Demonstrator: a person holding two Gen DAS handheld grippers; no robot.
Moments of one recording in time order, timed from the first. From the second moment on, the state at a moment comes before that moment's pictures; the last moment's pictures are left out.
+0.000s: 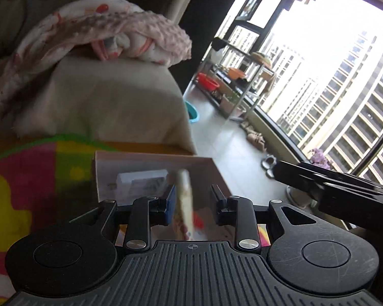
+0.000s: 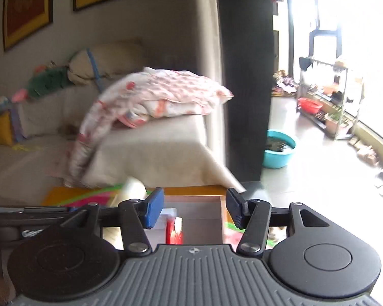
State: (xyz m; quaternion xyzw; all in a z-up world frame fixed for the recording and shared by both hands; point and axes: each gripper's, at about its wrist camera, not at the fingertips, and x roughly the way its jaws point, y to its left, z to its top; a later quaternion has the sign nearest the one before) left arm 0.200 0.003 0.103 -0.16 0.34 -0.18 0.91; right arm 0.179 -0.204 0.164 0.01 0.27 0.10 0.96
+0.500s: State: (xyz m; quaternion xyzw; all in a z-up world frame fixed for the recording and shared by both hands) left arm 0.038 0.009 0.046 -0.14 0.31 -0.23 0.91; right arm 0.025 -0.266 0.034 -0.05 0.30 0.08 0.95
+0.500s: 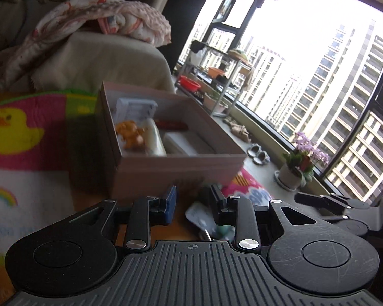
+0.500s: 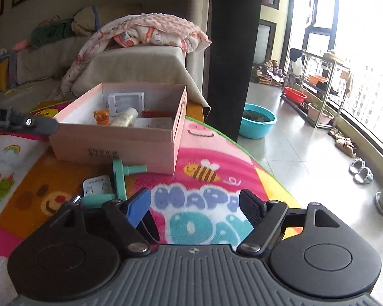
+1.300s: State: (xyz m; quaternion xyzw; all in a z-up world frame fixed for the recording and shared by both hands) left arm -0.003 -0.040 0.024 -0.02 0.35 -0.19 0.92; right arm 0.004 -0.281 0.012 0.08 0.27 0.05 0.96
